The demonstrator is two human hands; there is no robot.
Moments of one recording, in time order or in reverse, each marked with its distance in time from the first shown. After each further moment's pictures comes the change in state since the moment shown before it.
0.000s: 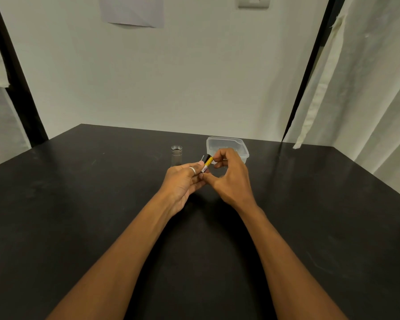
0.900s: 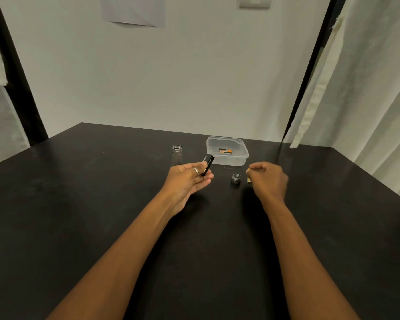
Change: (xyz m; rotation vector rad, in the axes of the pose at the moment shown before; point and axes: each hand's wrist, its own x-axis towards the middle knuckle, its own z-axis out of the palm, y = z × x) left_hand -0.005 0.001 0.005 0.003 -0.013 -0.015; right_hand 0.006 0.023 -0.060 -0.246 0.279 0.578
